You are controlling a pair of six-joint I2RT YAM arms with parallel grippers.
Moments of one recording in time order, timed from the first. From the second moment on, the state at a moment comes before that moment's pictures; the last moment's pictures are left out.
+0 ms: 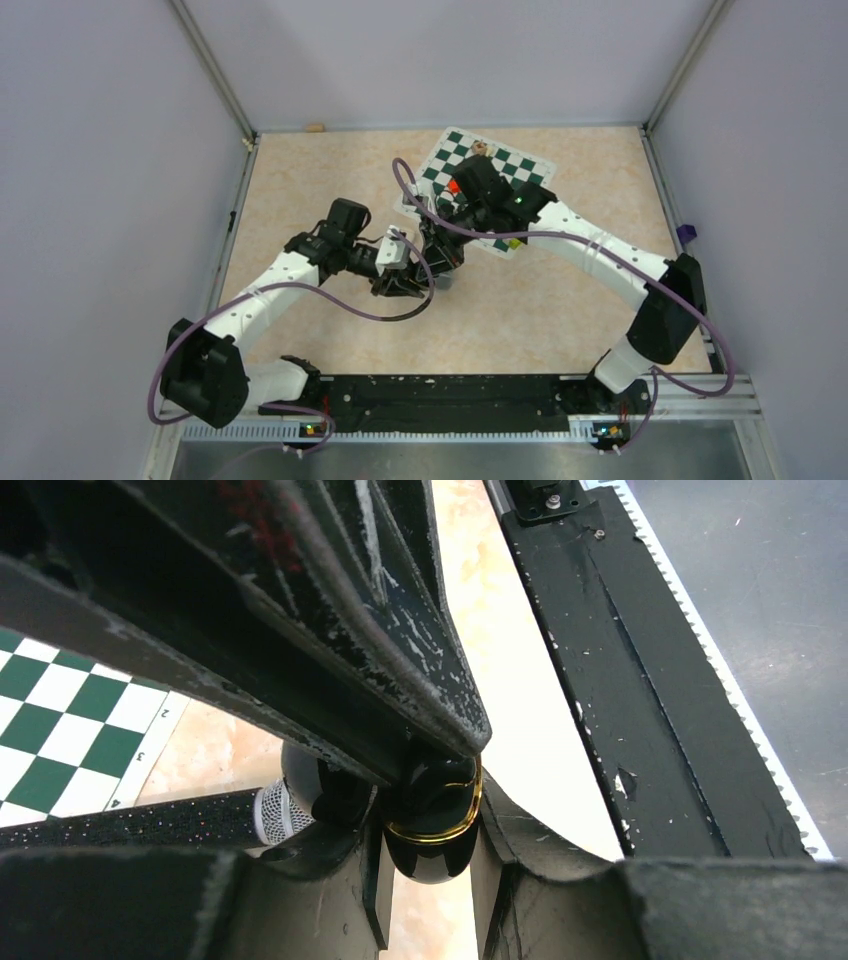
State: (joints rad) left arm -0.46 1.24 0.88 -0.54 1.19 0.92; right arm 0.79 1.61 1.47 -0.67 -0.87 -0.12
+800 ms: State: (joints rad) left arm -0.41 1.19 0.87 -0.53 1.34 0.89; right arm 0.77 1.50 1.57 -0.75 -0.83 -0.32
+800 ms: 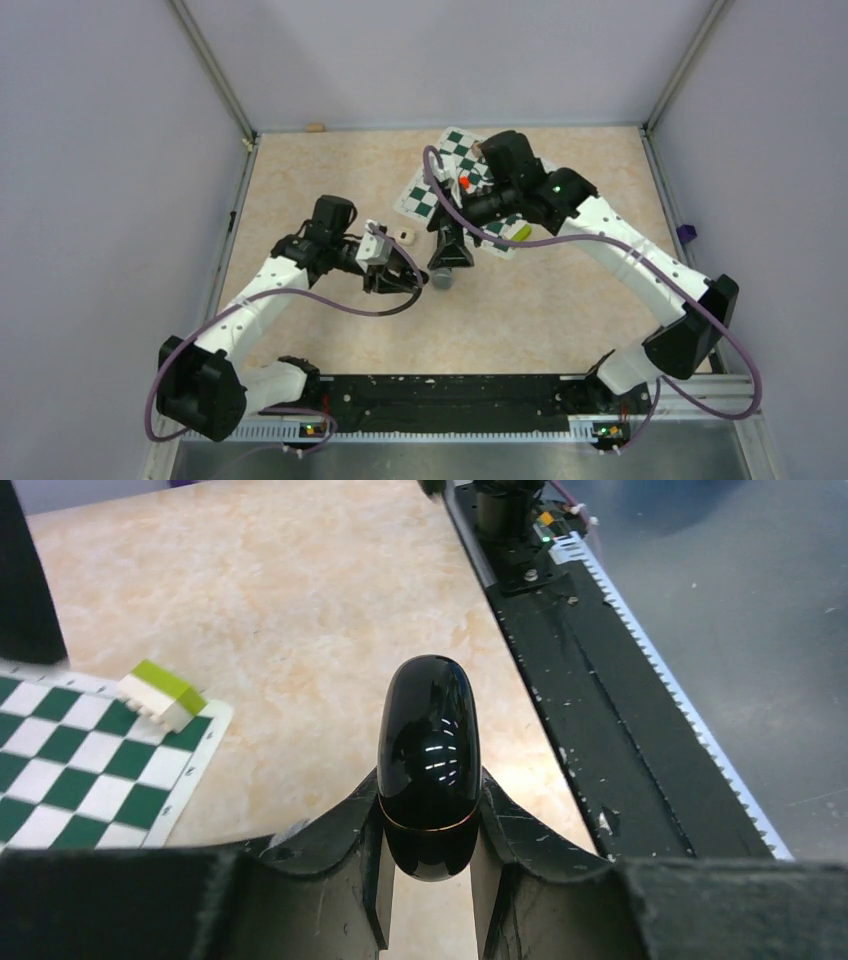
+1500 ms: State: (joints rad) left arm -0.02 1.14 0.85 -0.77 1.44 1.13; right arm 0.77 1.58 1.38 -0.39 -0.80 -0.29
